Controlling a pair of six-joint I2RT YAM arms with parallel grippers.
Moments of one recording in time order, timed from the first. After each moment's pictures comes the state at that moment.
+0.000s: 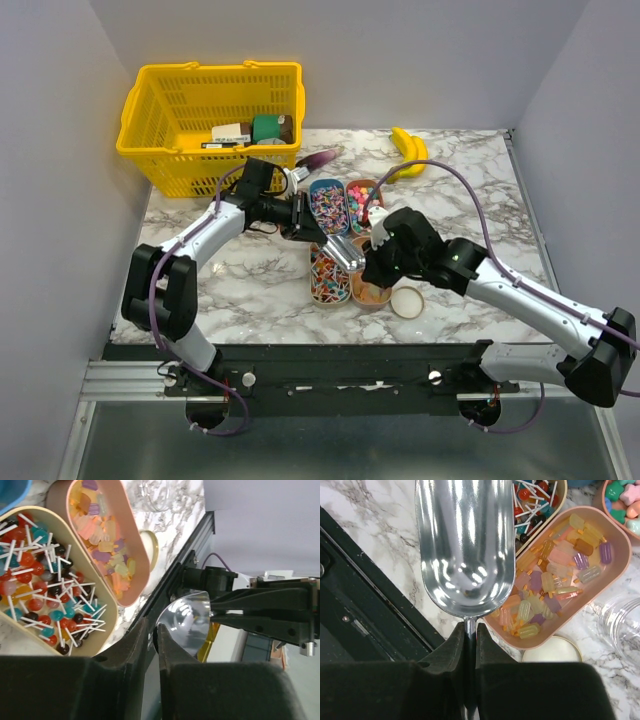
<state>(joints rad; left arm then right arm) -0.34 1.62 1.15 -0.38 1.00 -0.54 0.84 1.17 1.00 -0.61 -0.08 0.16</state>
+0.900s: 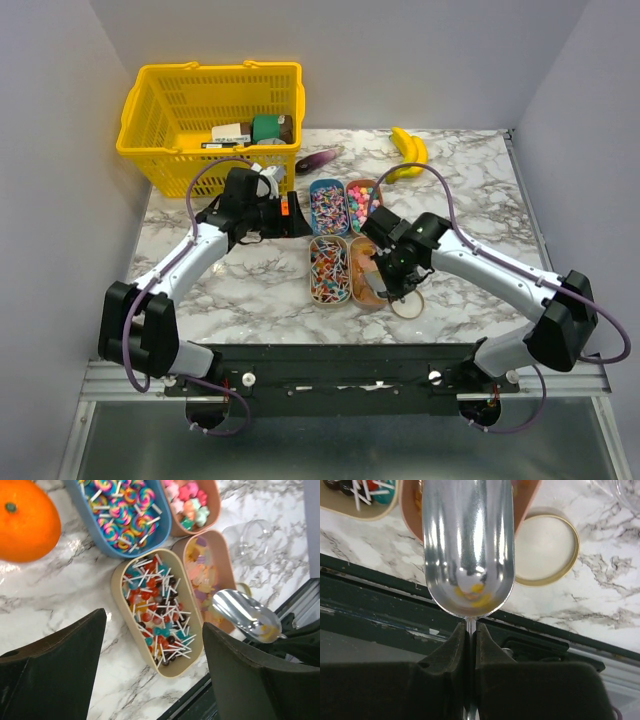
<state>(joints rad) -0.33 1.39 1.02 -0.33 0.48 -0.39 0.83 1.44 1.21 -1.15 0.04 0.46</state>
